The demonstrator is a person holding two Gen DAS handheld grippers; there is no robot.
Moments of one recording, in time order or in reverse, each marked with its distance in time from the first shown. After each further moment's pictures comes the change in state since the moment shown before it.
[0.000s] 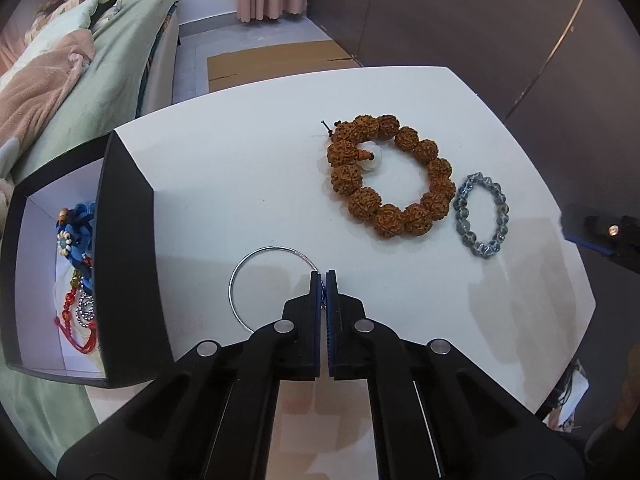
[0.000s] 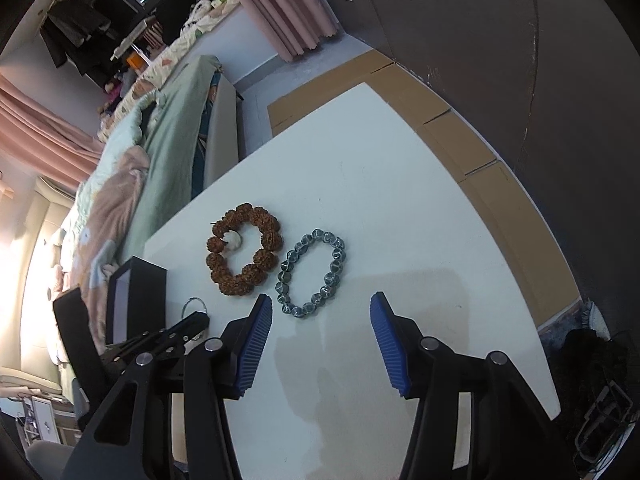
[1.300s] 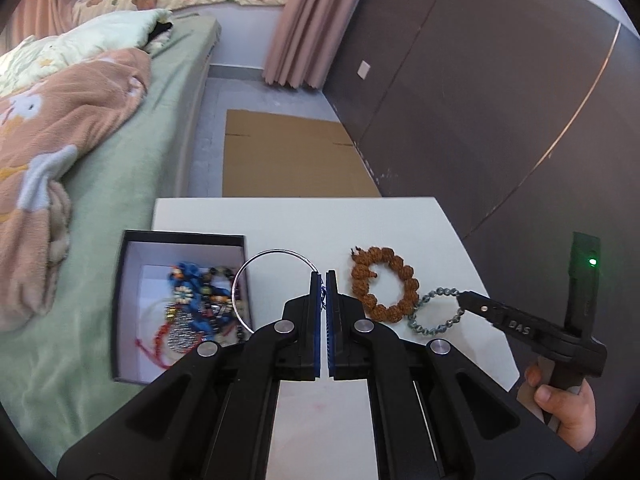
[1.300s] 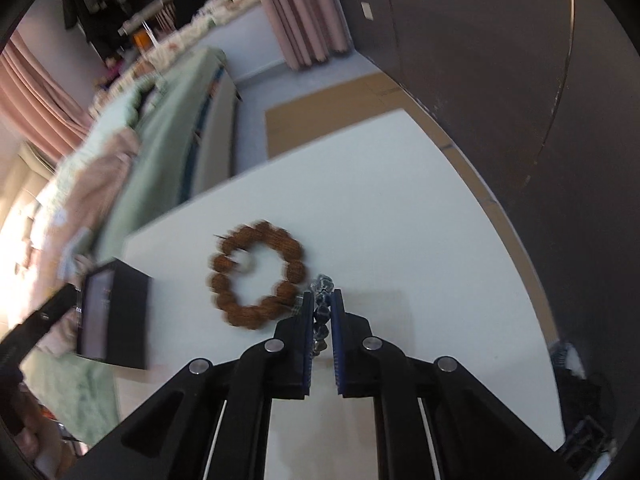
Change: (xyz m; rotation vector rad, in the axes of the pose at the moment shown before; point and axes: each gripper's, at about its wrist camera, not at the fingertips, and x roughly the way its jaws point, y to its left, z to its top) left arm -0.111 0.071 0.014 -0.200 -0.275 -0.104; right arm 0.012 0.053 0.014 -0.120 -0.077 -0.087
